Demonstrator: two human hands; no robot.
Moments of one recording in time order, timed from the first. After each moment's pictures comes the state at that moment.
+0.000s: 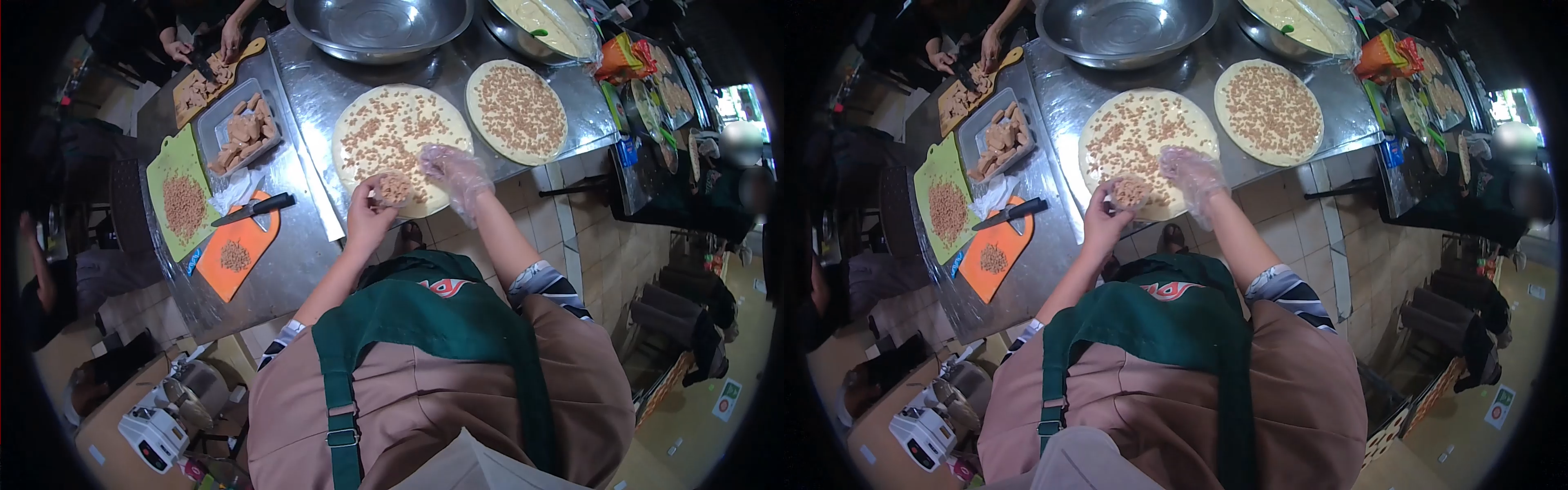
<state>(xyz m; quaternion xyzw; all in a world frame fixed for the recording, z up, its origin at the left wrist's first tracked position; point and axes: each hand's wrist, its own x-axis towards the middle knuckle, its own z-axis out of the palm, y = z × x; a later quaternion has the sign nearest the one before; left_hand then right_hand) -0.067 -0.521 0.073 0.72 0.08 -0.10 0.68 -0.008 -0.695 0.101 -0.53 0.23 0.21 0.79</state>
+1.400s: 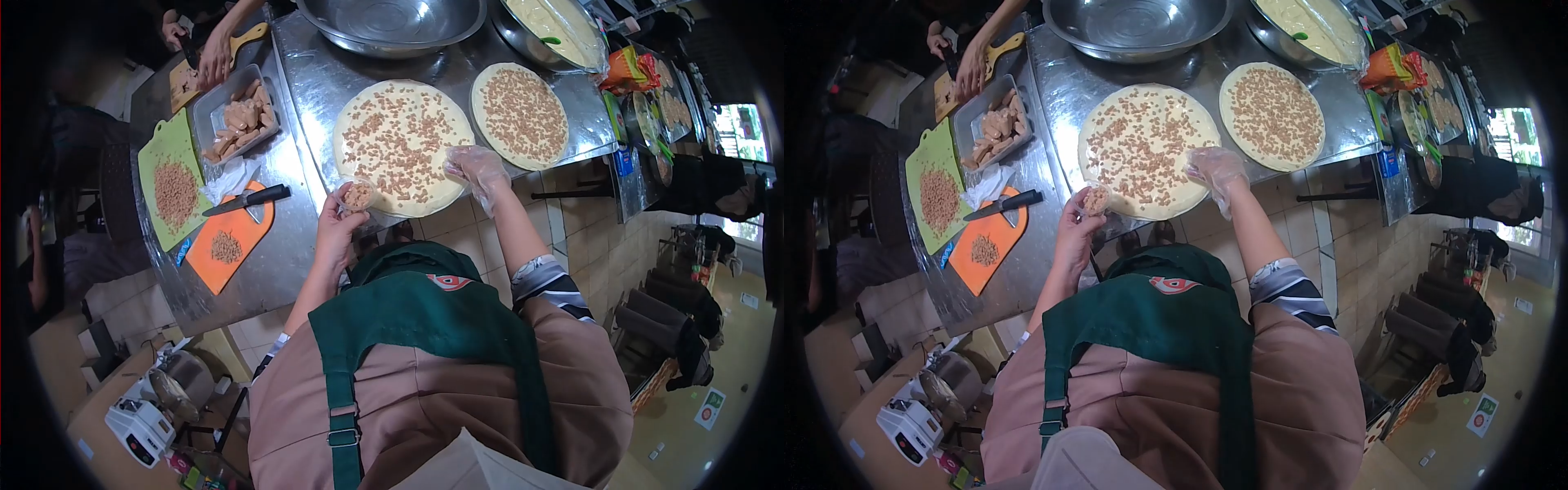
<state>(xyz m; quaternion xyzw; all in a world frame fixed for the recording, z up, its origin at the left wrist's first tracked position) -0.082 -0.483 0.092 0.48 0.22 -0.12 0.84 0.011 -0.727 0.101 -0.66 0.26 0.20 0.67</state>
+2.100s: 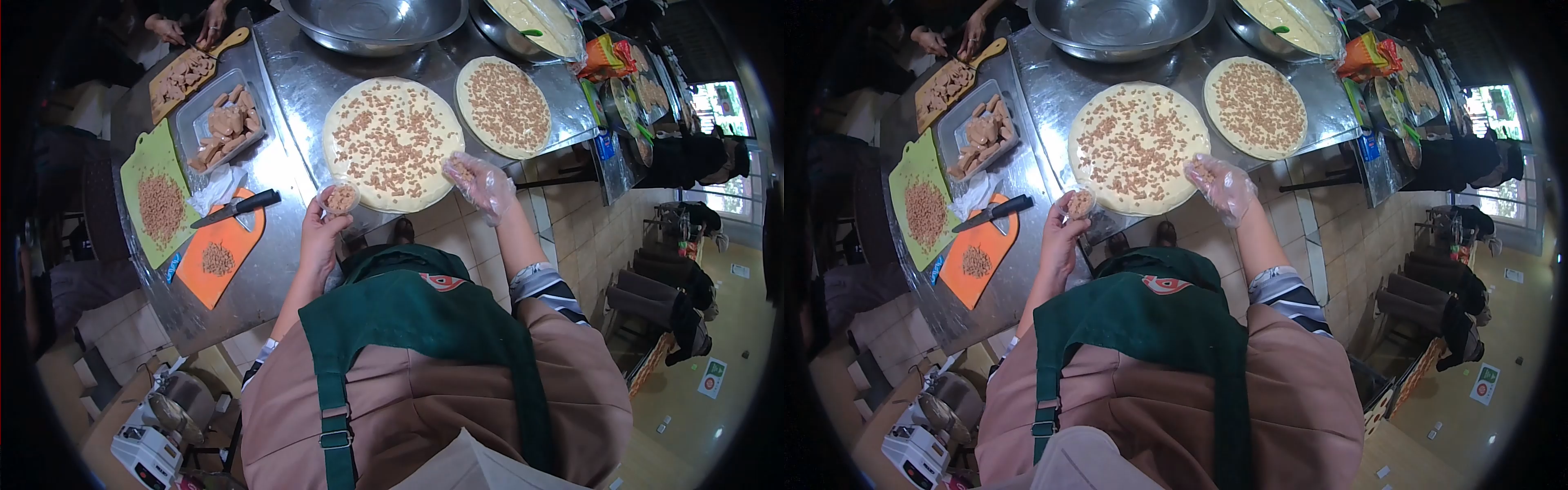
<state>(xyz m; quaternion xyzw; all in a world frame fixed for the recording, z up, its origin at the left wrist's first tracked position) -0.086 -0.458 0.087 0.48 0.20 -0.14 0.84 -0.035 -0.756 0.076 -0.37 0.21 0.17 0.89</state>
